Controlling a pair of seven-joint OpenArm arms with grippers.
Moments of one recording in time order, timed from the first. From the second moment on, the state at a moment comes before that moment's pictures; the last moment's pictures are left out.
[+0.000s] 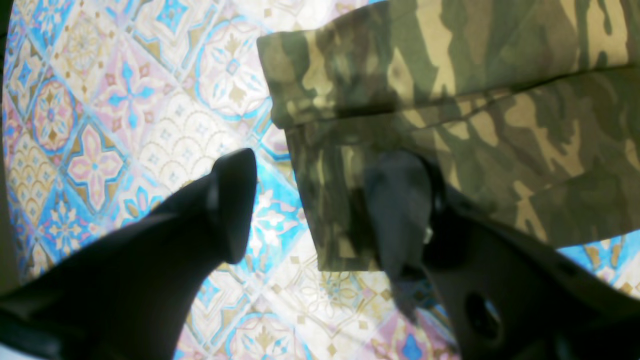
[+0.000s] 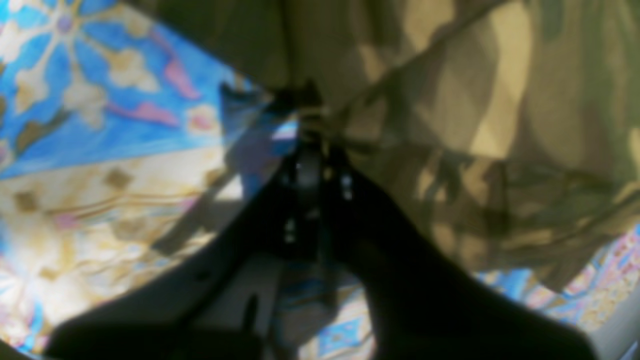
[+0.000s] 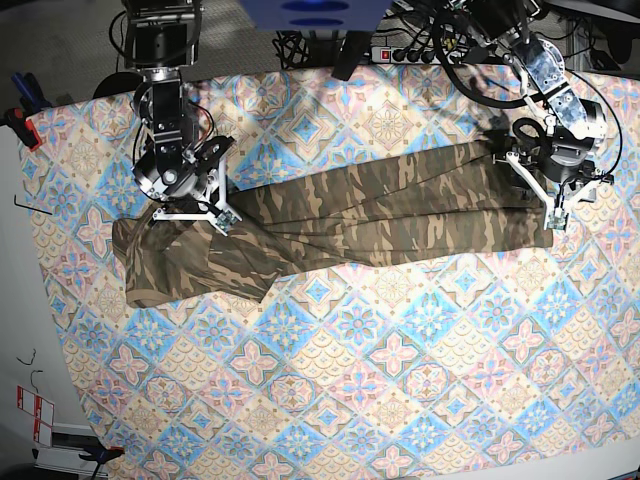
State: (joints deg) left arm 9.9 1.1 -38.9 105.4 12.3 -42.7 47.5; right arm -4.0 3.6 3.9 83.3 -25.5 42.6 -45.3
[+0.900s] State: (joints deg) left arm 10.6 1.1 -39.0 105.4 11.9 -42.6 47.7; right arm -6.0 -1.4 20.7 108.9 -25.1 43.4 -47.2
